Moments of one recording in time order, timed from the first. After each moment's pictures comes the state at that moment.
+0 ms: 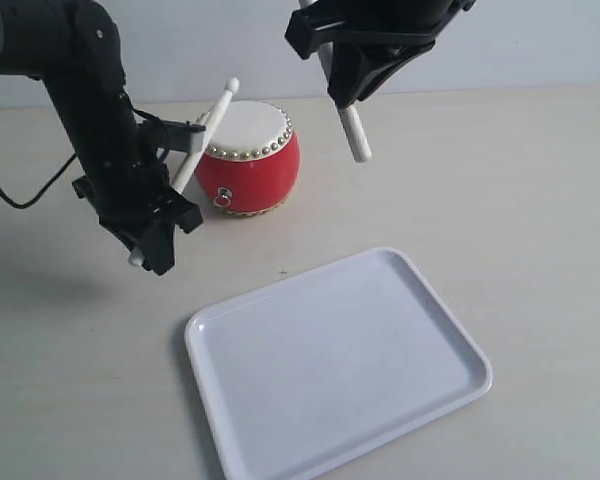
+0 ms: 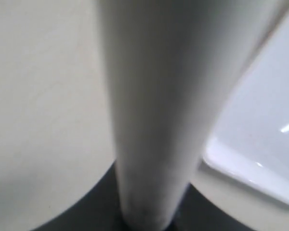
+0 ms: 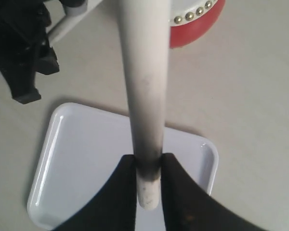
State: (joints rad) left arm -0.38 2.11 -1.52 -0.24 1.22 0.37; right arm 0.55 1.75 -1.69 0.18 1.22 -0.15
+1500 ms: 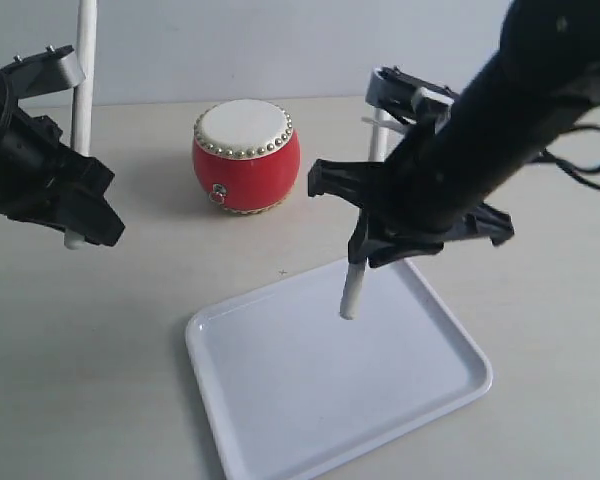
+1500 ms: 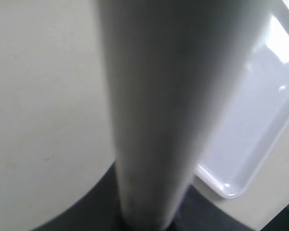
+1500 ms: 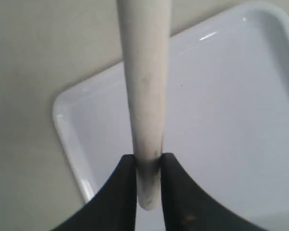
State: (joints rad) left arm -0.24 1.58 -1.05 -0.53 0.98 0.51; right arm 0.55 1.61 -0.99 0.43 0.70 0.29
